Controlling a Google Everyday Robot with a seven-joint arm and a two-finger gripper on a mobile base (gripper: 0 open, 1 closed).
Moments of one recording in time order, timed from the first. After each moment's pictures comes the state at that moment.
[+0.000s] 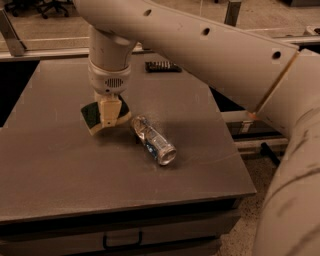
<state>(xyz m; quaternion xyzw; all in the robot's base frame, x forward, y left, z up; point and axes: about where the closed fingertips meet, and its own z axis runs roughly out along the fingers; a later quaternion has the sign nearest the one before) 0.546 0.134 0.868 -0.83 0.55 0.05 0.13</state>
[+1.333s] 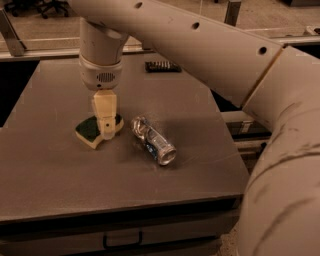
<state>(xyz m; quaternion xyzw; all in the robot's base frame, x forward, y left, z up) 0.545 0.150 0.877 -0.83 0.53 0.07 0.12</state>
